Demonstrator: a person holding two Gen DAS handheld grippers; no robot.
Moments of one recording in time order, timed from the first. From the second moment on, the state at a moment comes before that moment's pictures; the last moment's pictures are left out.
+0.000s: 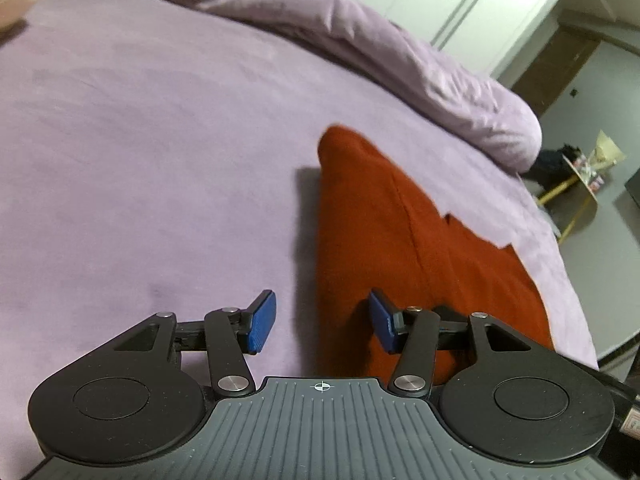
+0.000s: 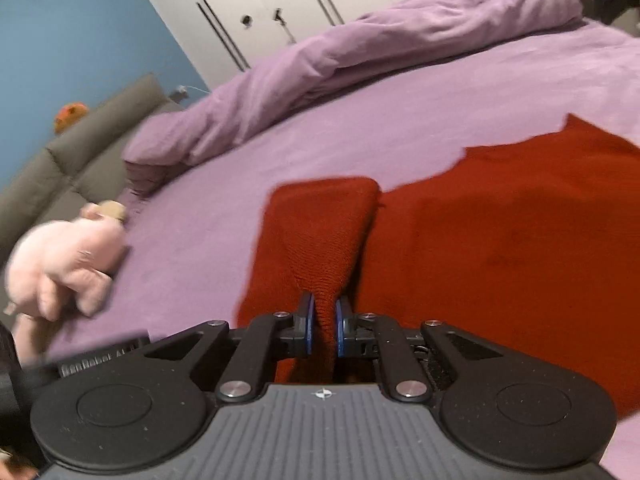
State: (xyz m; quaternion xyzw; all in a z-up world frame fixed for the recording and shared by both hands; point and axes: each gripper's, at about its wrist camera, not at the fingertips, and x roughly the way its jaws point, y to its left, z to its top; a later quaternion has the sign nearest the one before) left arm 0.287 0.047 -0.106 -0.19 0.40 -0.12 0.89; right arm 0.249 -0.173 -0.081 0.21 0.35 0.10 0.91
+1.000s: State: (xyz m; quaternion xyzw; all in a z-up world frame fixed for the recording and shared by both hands) left arm 0.278 0.037 -0.094 -0.16 0.39 -0.09 0.90; right arm 0.291 -0.169 -0.071 0.10 0.35 0.12 0.92
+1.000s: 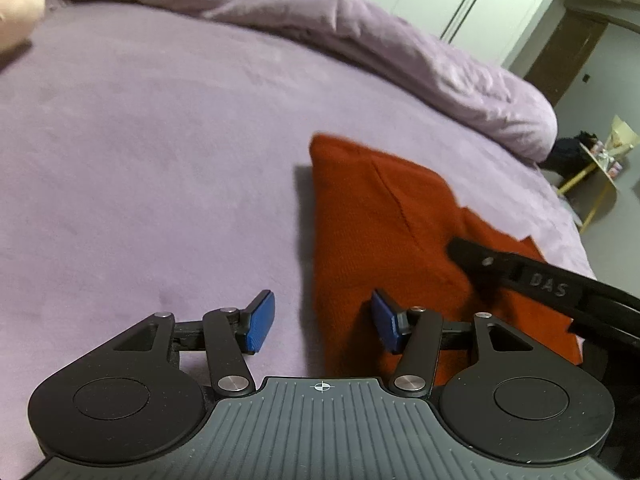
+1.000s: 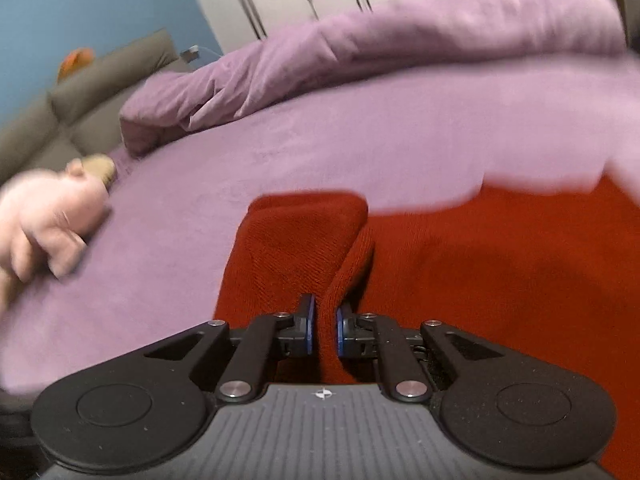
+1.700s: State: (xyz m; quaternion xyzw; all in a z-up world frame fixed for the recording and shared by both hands) left arm 0.243 -0.032 -0.101 -0.08 0.42 -0.17 0.89; right arm 0.264 -0.272 -0.107 0.06 0.37 -0.03 0.93
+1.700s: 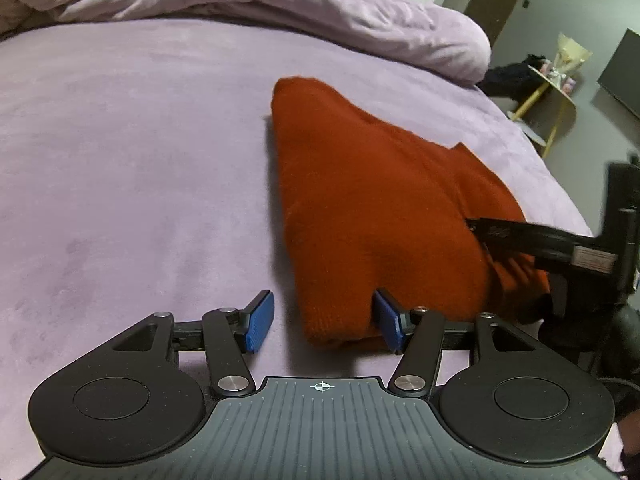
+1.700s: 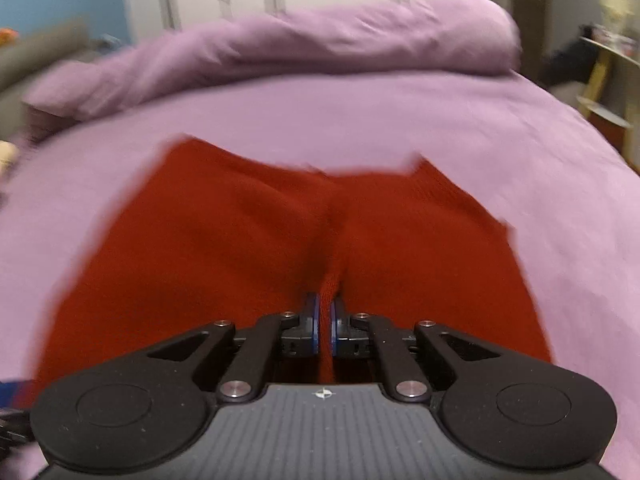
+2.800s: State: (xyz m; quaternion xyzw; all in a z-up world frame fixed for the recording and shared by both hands) left arm 0.250 -0.092 -0.116 -0.04 0.43 -0.14 0.89; right arm 0.251 -0.299 -0.052 0.00 0.31 -0.03 0.95
